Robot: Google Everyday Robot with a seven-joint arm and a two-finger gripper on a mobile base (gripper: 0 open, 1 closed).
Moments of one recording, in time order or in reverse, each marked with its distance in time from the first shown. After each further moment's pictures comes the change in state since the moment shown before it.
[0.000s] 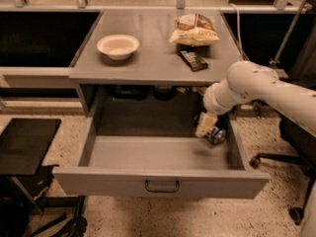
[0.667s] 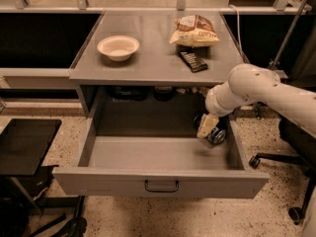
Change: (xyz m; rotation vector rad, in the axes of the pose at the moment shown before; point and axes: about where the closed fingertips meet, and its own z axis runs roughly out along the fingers) arm 0.004 0.005 0.004 0.000 0.009 0.013
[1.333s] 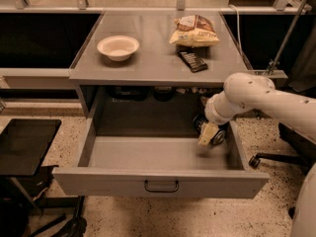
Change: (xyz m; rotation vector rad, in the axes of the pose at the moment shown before) arm 0.018 0.026 0.021 -0.057 0.060 0.043
